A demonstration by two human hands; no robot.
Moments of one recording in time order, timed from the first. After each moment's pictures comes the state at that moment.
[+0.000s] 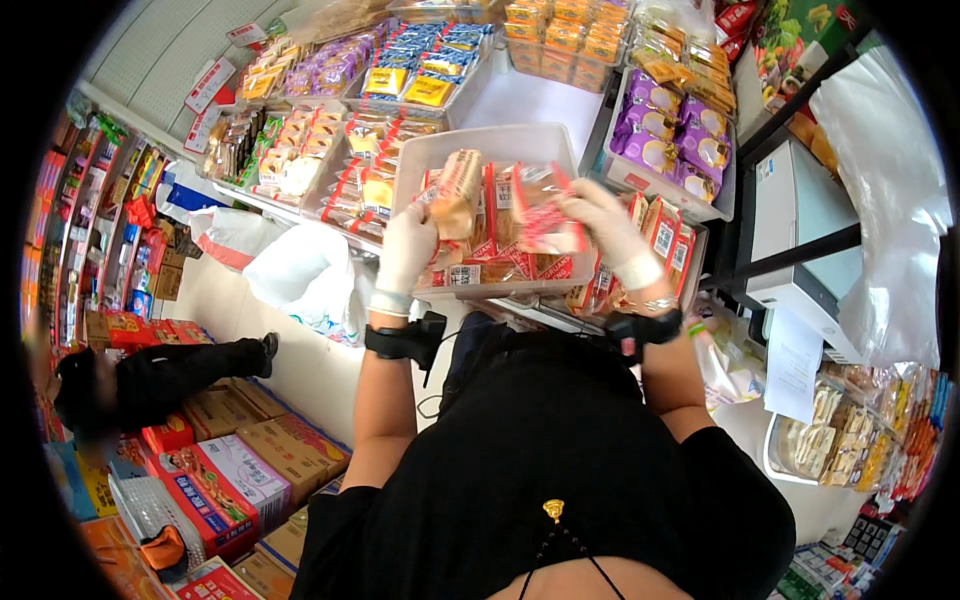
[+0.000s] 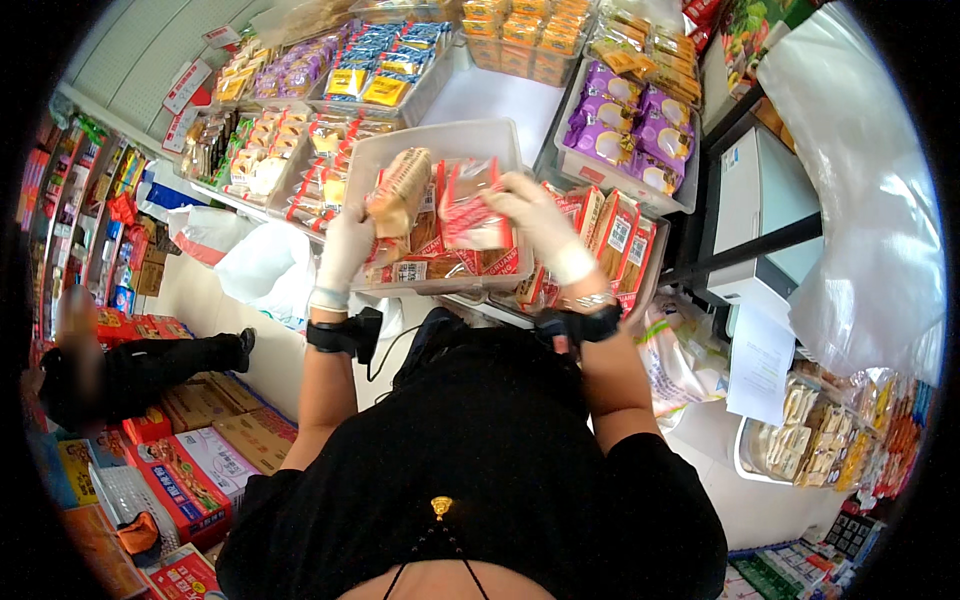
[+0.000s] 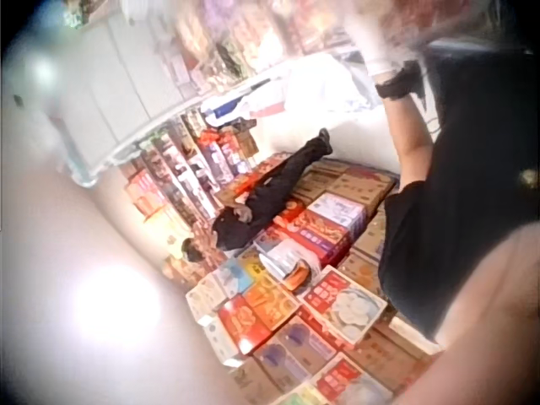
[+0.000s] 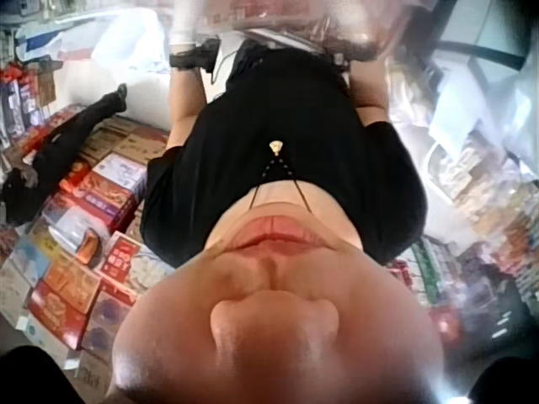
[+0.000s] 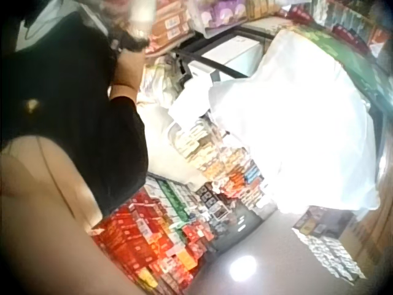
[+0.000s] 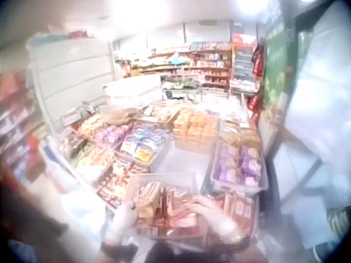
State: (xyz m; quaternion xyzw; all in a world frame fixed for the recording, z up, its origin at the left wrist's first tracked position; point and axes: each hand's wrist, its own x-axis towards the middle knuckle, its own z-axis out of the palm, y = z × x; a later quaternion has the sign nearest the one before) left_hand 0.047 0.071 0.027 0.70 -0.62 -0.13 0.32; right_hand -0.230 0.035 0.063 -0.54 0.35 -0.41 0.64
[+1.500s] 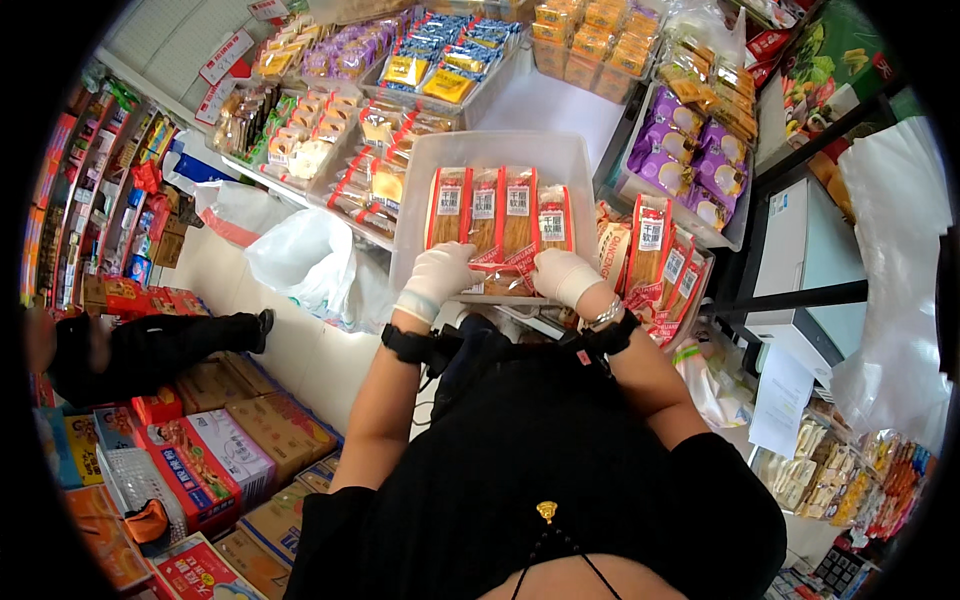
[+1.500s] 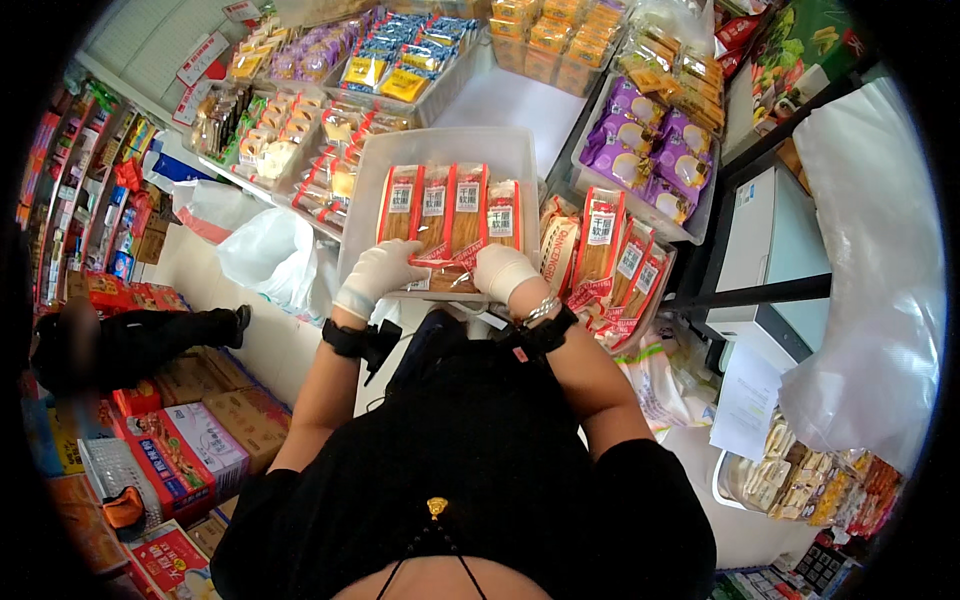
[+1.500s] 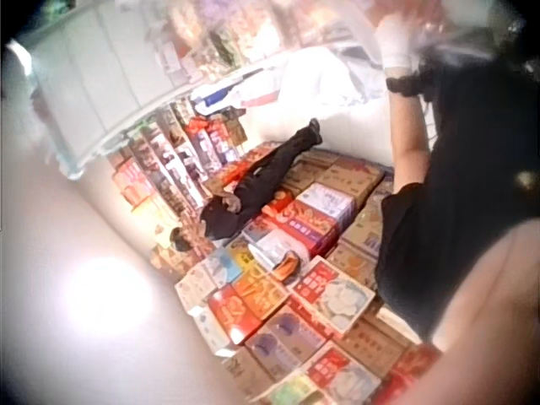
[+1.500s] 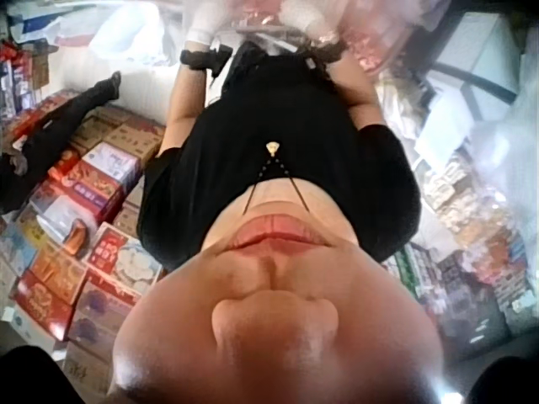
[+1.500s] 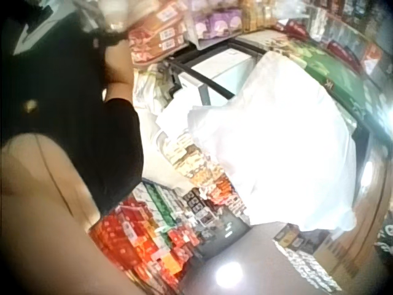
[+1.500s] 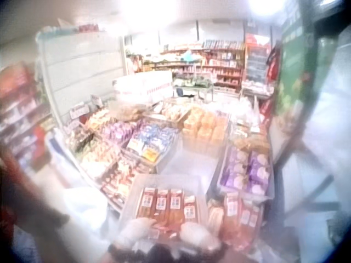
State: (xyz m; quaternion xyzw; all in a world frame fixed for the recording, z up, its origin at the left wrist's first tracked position) left_hand 0.023 0.073 0.006 0.69 -0.69 -0.23 -0.04; right_hand -0.182 0.024 -0.008 -0.82 0.47 0.13 0.29
